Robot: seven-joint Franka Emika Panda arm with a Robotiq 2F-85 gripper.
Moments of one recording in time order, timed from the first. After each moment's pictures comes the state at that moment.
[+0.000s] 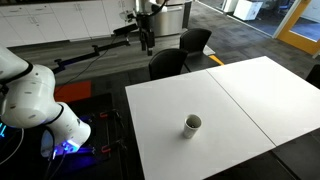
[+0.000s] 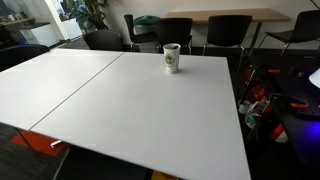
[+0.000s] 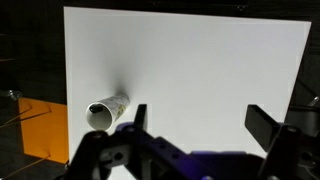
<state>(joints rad) 0.05 -0.19 0.29 -2.08 -0.15 1.74 0.30</state>
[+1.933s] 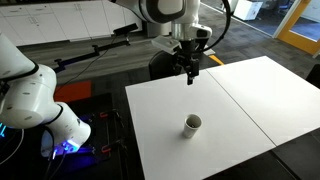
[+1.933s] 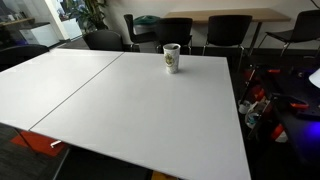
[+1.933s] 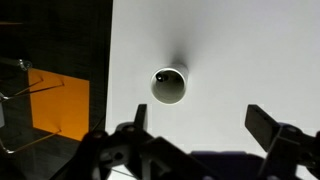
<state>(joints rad) -0.02 -0.05 -0.05 -2.04 -0.28 2.01 -0.09</state>
